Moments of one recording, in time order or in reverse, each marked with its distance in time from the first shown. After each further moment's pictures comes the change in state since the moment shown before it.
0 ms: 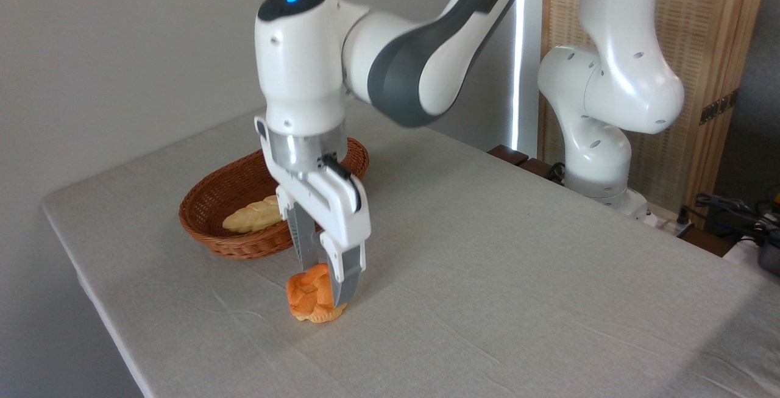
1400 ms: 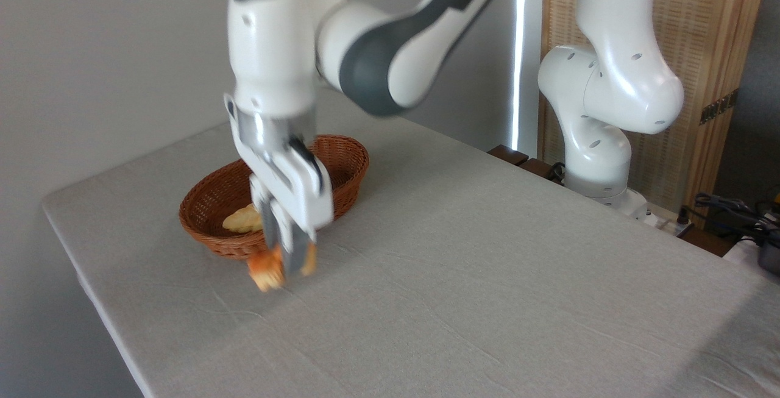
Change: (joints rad) arm -0.009 0.013 -0.052 0.119 -0.077 -0.029 -0.001
